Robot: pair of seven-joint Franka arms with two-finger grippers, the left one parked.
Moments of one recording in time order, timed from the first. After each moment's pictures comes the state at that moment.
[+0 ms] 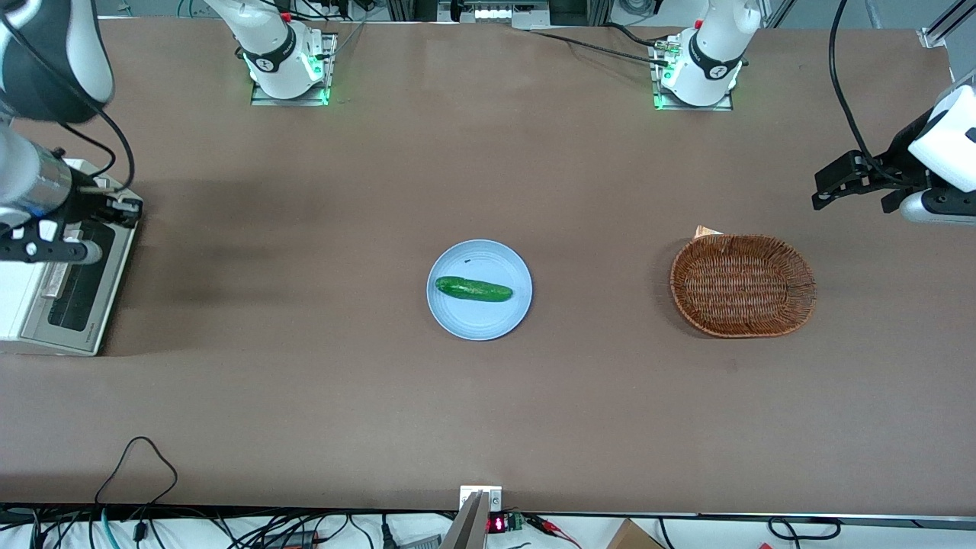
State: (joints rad) arm -0.19 0.17 0.22 -1.66 -0.23 1.64 0.05
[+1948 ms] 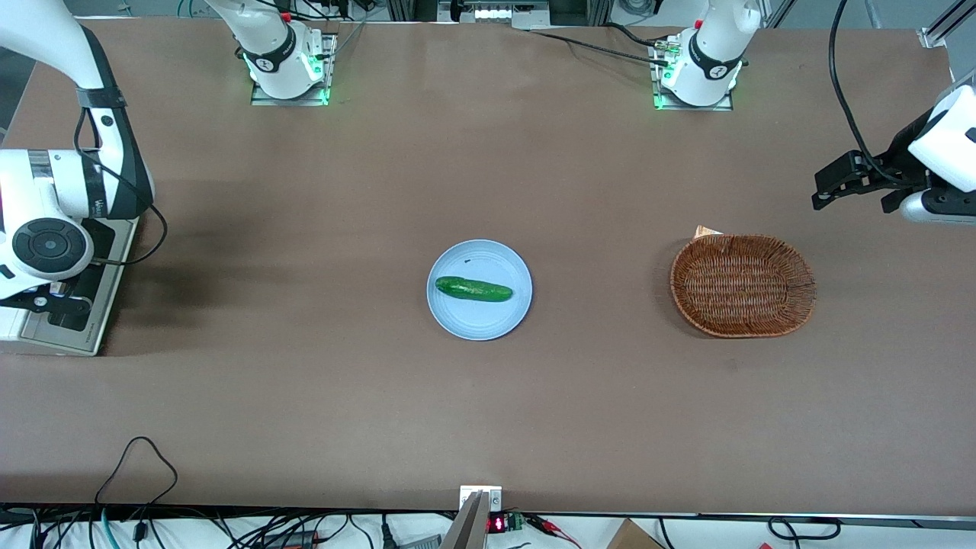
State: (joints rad) arm -0.24 0.39 0.10 -1.81 -0.86 1.90 0.37
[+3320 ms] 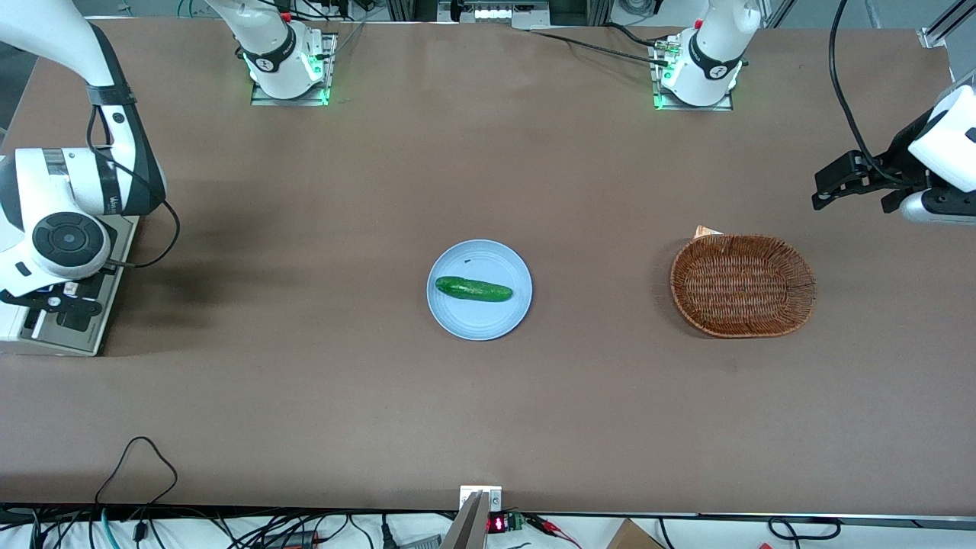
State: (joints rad) arm -0.22 0.38 0.11 -1.85 -0.86 1.97 0.45
